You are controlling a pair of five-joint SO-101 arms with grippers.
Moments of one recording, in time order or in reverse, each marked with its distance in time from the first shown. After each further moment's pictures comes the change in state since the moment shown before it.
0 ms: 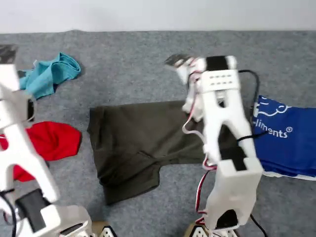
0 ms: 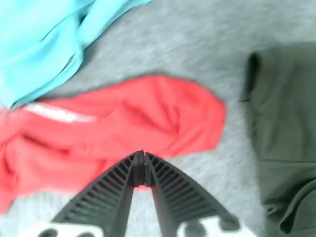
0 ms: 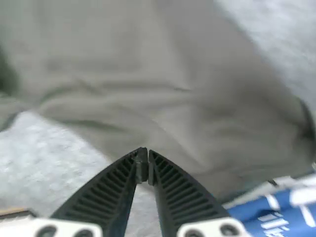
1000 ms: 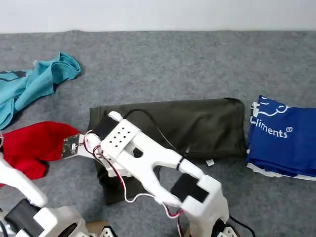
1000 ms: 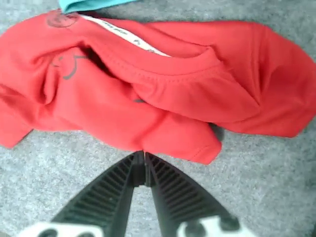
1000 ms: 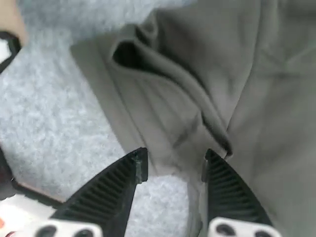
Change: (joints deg) left arm -18.8 -1.1 14.3 -10.1 -4.5; right arm -43.1 0.5 10.6 -6.8 0.0
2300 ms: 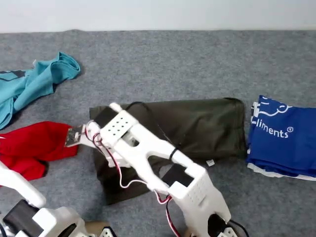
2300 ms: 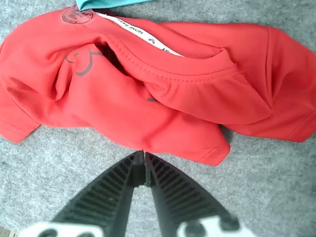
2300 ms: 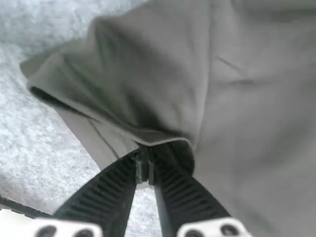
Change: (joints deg) left arm -1.3 0.0 0.0 -0.5 0.0; right arm 4.0 10.0 -10.6 2.1 0.0
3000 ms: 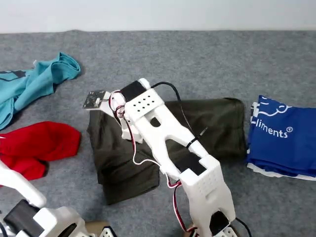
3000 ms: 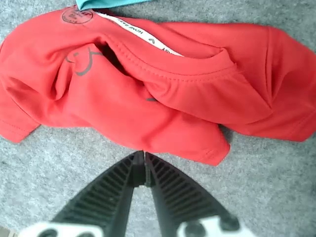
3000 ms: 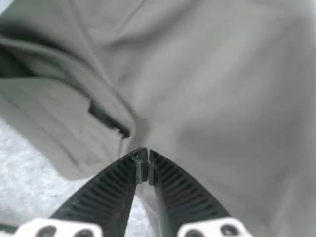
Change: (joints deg) left arm 0.0 0.0 1.1 0.0 0.0; right arm 11.2 -0.3 -6.8 1.1 0.0
